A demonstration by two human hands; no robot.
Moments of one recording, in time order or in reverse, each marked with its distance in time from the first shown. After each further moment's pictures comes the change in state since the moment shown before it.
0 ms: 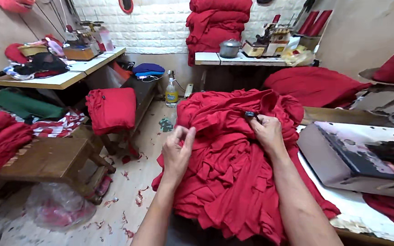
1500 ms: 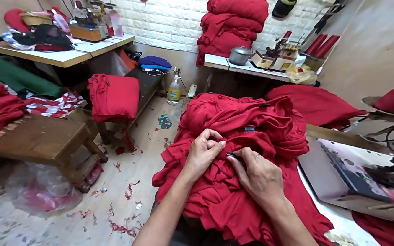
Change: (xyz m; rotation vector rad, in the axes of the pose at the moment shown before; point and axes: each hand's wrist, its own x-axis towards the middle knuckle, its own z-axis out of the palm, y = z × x) left_hand -0.001 0.001 0.027 -0.595 -0.324 -0.290; right_hand -0.093 -0.105 -0.006 -0.349 0.030 -0.599
